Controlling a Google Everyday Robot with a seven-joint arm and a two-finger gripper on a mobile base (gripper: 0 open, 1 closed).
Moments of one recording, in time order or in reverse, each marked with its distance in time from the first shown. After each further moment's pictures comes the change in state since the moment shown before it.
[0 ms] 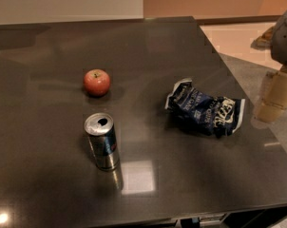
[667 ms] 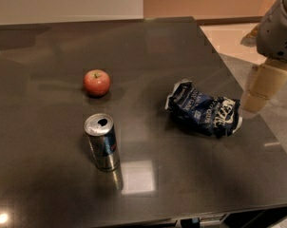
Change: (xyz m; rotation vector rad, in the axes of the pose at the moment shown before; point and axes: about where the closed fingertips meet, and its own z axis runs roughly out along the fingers) arm -0.012 -0.020 0.013 -0.009 -0.011 0.008
